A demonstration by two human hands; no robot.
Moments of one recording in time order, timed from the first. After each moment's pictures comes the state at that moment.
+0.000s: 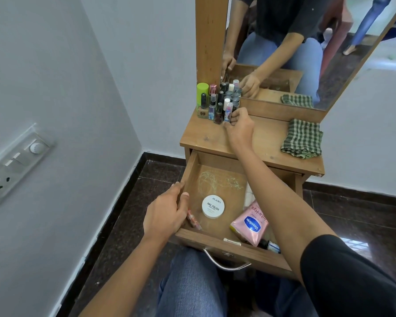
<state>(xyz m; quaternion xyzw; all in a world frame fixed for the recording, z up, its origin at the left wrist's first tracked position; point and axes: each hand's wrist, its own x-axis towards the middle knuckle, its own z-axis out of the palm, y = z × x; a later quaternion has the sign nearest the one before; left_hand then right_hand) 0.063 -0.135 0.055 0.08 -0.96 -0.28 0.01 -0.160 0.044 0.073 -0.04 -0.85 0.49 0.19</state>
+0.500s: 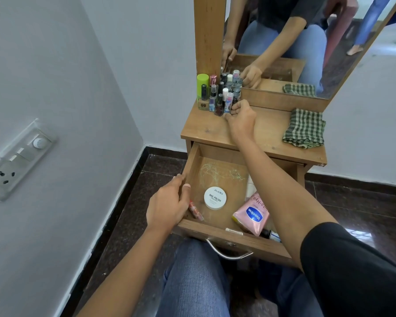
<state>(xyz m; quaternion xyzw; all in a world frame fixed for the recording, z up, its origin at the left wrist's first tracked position) 0.063 -0.133 0.057 0.09 -0.96 -0.27 0.01 -0.161 0.044 0.072 -0.07 -0.84 0.51 0.18</state>
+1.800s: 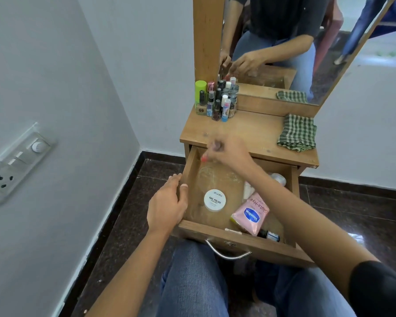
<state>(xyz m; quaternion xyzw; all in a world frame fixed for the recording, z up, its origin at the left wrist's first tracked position) 0.069 -0.132 0.065 0.10 -0.94 -0.32 0.04 -0.049 0.035 0.115 0.10 -0.90 0.41 -0.05</state>
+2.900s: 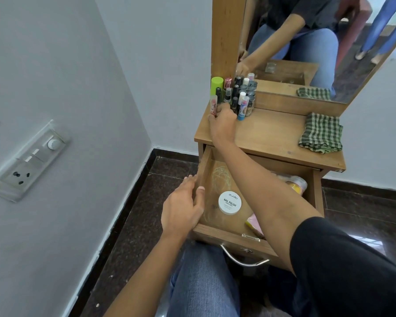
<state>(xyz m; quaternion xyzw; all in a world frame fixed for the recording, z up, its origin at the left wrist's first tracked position) 0.066 -0.134 0.059 0.08 -0.94 -0.32 0.04 -0.163 -0.045 0.072 -0.06 -0.87 0.45 0.19</state>
